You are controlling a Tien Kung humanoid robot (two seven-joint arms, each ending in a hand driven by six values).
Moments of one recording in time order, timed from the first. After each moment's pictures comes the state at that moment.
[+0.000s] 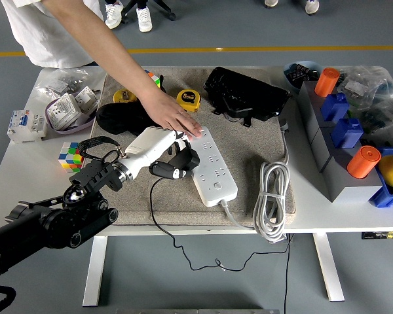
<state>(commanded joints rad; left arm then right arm) -0.70 0.15 -0.42 -0.77 1.72 0.46 -0.20 -0.04 -0.28 0.91 0.34 -0.48 -0.09 0.02</state>
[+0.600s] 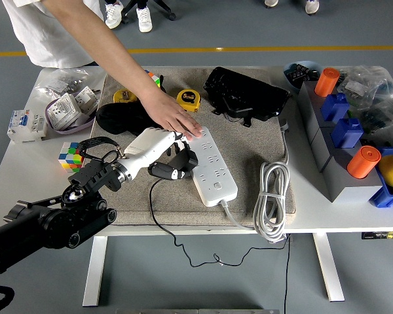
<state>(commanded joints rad) -0.70 0.15 -0.42 -0.78 1.72 0.44 -0.19 -0.03 -0.28 0.92 0.34 -0.48 -0.09 0.03</state>
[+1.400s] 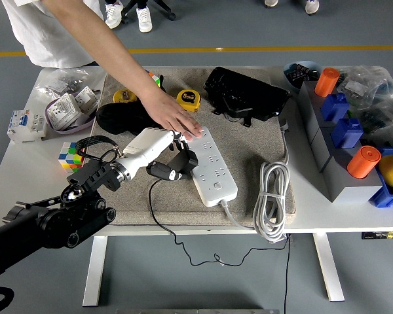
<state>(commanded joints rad) -0.69 0.16 -0.45 -0.80 1.71 0.42 -0.20 -0.04 -0.28 0.92 0.35 -0.49 -0.09 0.03</state>
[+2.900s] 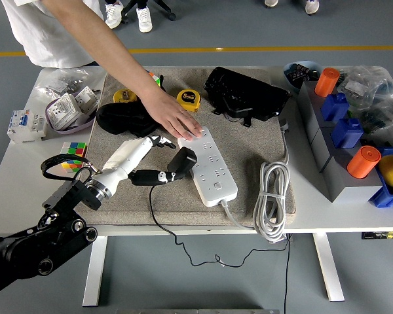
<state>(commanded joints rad) -0.48 0.27 -0.63 -1.07 1.67 0.41 -0.18 -0.04 -0.29 0.92 0.35 -0.49 -0.09 0.03</state>
